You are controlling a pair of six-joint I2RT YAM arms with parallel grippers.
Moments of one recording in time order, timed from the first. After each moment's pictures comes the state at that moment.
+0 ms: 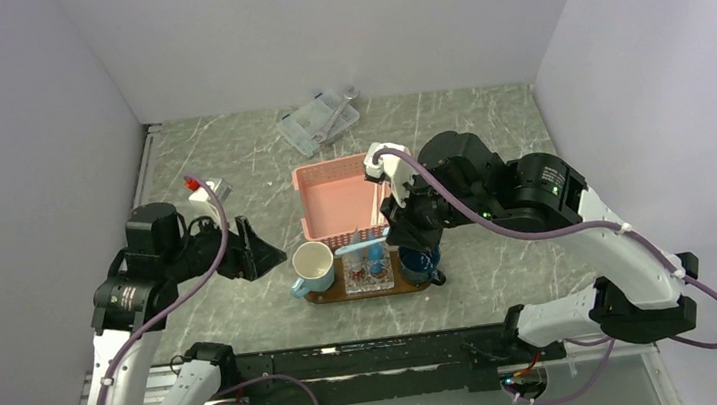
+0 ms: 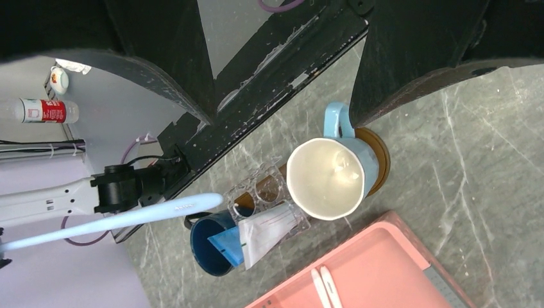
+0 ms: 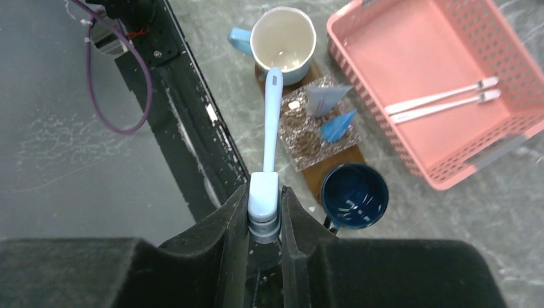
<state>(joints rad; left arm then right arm) -0.20 0.72 1.06 -0.92 0.65 -0.25 1.07 1.25 1.80 -1.22 -0.09 0.01</state>
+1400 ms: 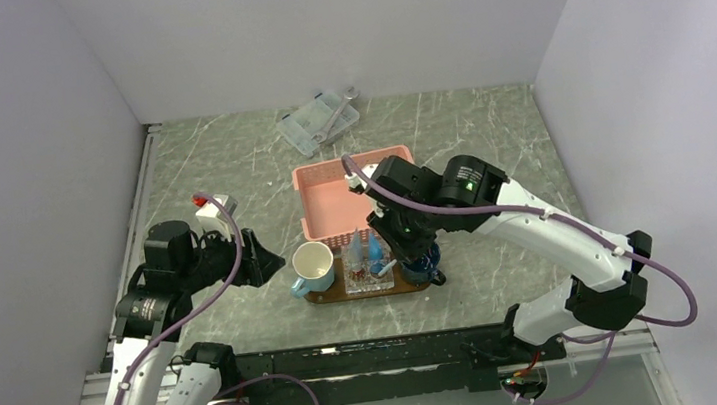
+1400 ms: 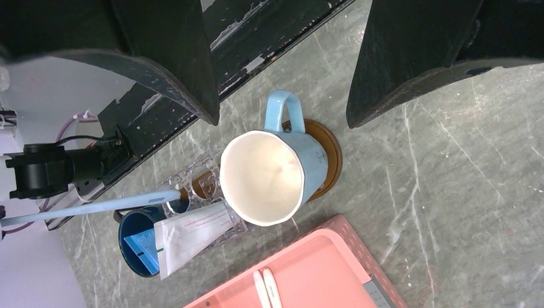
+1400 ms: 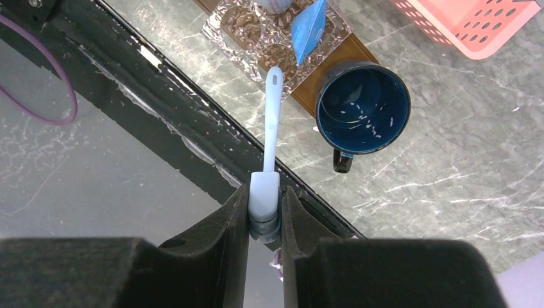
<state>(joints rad) -0.20 0.61 0.81 -0.76 0.52 -0.23 1.07 1.41 1.71 -1.41 0.08 0.31</state>
